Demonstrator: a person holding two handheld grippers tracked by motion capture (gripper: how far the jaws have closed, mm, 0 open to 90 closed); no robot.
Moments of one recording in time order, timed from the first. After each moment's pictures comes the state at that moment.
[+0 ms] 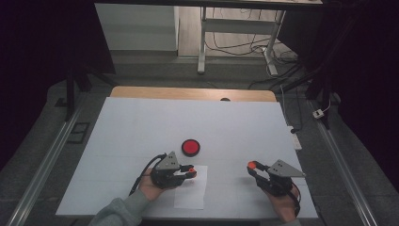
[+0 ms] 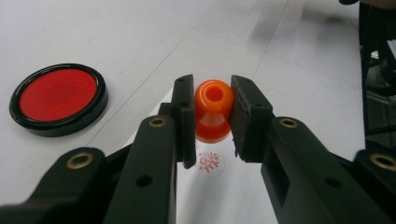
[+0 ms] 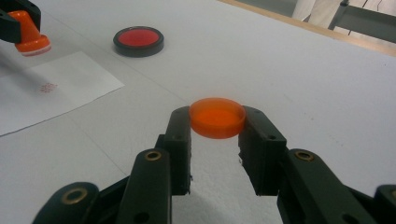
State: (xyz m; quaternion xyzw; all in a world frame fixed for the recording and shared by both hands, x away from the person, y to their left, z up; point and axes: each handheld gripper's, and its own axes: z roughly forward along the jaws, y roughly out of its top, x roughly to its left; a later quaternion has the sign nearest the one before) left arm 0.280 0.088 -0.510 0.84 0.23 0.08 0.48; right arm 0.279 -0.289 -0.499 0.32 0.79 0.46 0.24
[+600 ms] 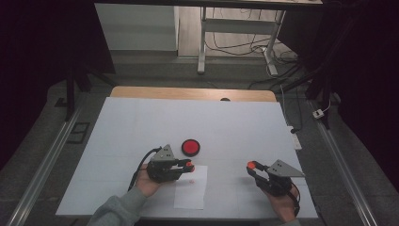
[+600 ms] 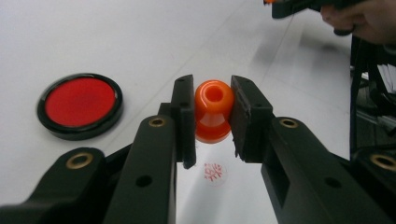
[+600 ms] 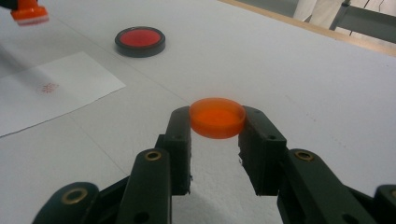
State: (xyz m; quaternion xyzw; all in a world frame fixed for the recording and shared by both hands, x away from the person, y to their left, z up) left arm 0.288 0.100 -0.491 0.83 0.27 0.06 0.49; right arm 0.279 -0.287 -0.500 0.31 0.79 0.46 0.24
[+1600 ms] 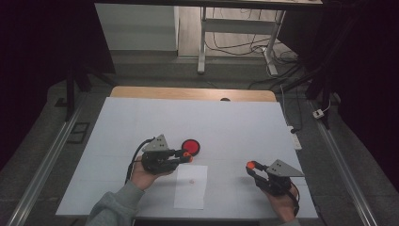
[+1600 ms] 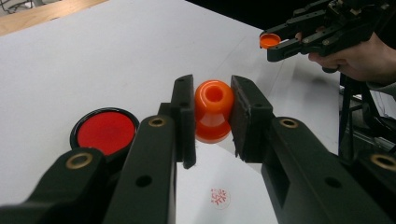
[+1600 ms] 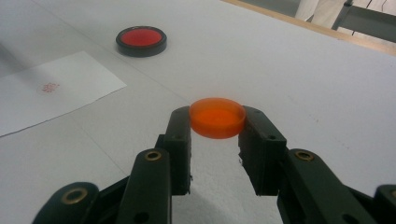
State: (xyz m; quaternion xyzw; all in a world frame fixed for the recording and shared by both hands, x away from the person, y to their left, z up) left arm 0.294 0.111 -0.463 0.81 0.27 0.07 0.52; right arm 0.281 -0.286 -0.501 0.31 0.80 0.46 0.24
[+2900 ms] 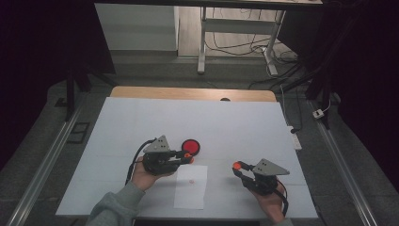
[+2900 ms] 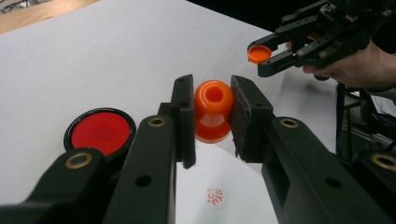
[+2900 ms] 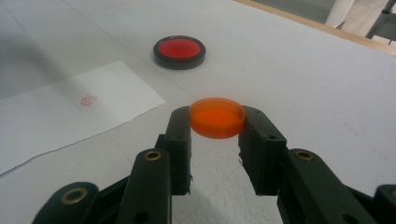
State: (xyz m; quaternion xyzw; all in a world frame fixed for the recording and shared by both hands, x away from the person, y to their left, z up) left arm 0.293 0.109 -0.464 0.81 0.26 0.07 0.52; right arm 0.282 -0.250 -0.503 0.28 0.81 0.48 0.21
